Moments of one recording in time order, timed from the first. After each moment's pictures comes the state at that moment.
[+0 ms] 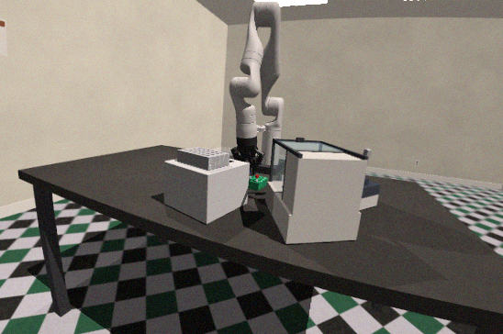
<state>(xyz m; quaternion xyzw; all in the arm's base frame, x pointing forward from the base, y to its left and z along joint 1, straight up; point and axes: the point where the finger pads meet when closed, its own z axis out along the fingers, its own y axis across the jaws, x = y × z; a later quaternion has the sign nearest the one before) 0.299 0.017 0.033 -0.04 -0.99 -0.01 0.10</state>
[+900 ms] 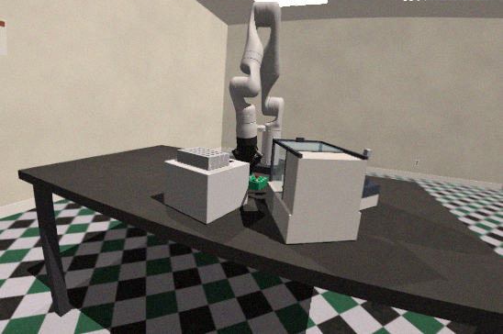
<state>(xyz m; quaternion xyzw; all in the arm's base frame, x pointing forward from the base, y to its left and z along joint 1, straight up) 0.299 0.017 0.033 -0.04 -0.99 -0.01 0.10</state>
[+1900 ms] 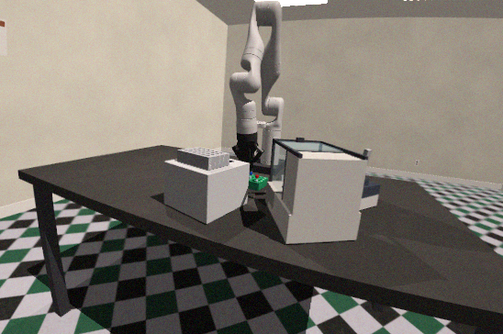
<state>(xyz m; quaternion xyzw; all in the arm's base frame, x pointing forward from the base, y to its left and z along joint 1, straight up) 0.299 0.017 0.048 -0.04 -0.99 -0.01 0.10</state>
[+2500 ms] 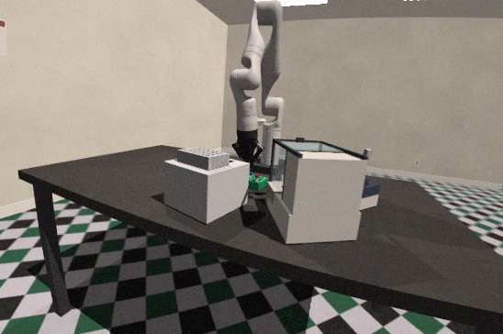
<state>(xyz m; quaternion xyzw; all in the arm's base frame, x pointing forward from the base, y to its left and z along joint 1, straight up) 0.299 0.017 0.058 -0.04 -0.99 -0.01 0.10</state>
